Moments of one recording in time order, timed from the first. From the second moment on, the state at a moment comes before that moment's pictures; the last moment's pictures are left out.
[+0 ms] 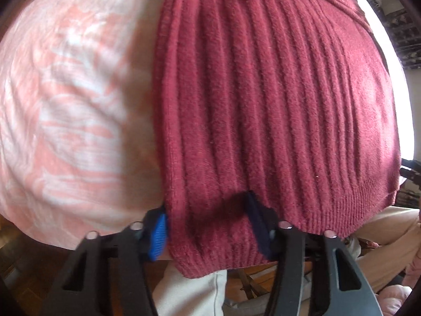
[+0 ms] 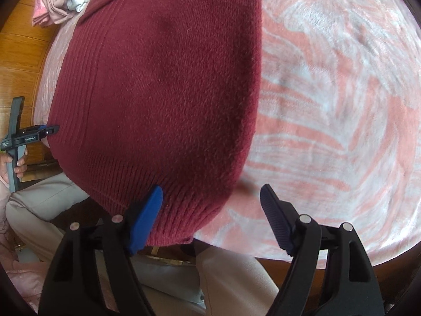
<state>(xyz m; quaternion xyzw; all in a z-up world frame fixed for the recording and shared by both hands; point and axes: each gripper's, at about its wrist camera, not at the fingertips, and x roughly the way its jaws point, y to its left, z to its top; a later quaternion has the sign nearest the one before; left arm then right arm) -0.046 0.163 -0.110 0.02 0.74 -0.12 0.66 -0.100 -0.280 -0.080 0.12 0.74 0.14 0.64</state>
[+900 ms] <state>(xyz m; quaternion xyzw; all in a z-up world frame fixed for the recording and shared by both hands) 0.030 0.110 -0.035 -0.12 0.64 -0.16 0.74 -0.032 -0.301 -0.008 0.24 0.63 0.21 0.71</state>
